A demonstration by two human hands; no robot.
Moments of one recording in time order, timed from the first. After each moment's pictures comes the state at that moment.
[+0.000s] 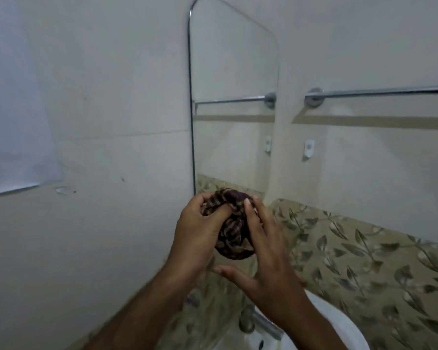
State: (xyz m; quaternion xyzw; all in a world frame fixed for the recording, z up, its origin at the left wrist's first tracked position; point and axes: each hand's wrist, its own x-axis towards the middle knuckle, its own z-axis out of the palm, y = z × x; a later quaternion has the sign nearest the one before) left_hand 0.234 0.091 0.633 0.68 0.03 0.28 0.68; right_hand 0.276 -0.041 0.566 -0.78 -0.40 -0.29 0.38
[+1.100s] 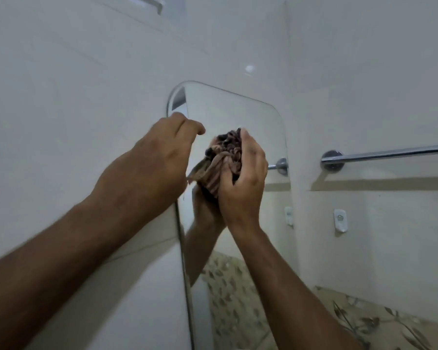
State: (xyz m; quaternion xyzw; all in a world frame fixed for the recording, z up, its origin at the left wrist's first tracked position) left_hand 0.338 0.187 0.848 0.78 -0.18 0.58 -0.19; right_hand 0.466 0.092 0.786 -0.54 -0.30 -0.49 0.62
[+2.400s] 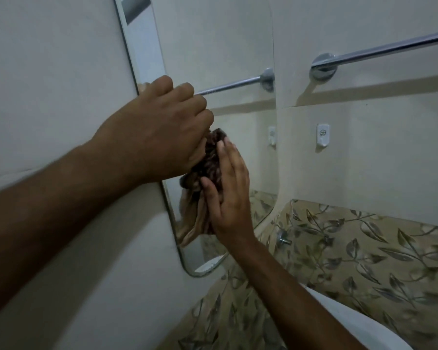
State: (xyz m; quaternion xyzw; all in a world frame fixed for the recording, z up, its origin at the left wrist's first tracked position) left_hand 0.362 0.172 0.780 0.76 -0.18 0.42 -0.46; right_hand 0.457 0.082 0.613 -0.62 -0.36 -0.44 0.54
